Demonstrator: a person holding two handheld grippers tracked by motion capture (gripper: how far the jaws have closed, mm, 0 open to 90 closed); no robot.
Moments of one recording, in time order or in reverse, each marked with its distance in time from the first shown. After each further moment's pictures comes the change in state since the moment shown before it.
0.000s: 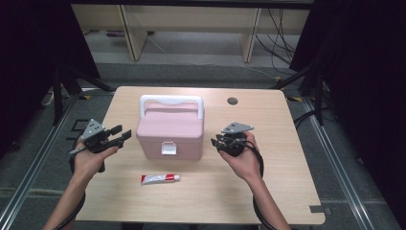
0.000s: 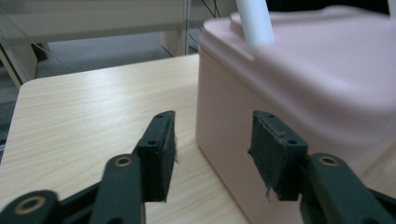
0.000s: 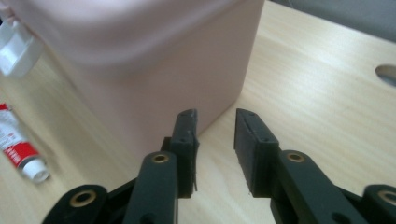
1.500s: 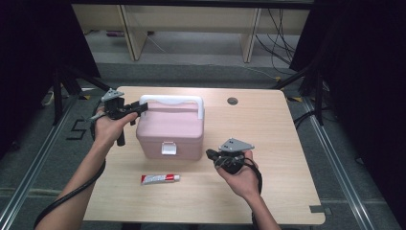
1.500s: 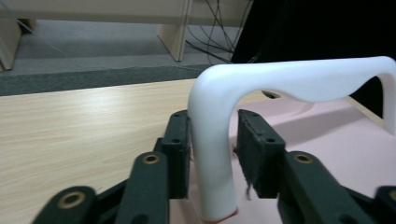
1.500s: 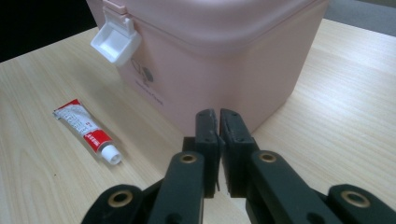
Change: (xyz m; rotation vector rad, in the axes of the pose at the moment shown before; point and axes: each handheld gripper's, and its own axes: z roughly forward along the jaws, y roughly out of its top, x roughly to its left) left arm -0.030 0.079 0.065 0.092 0.019 -0.094; right arm 0.043 -0.022 -0.016 -0.086 0.081 0.008
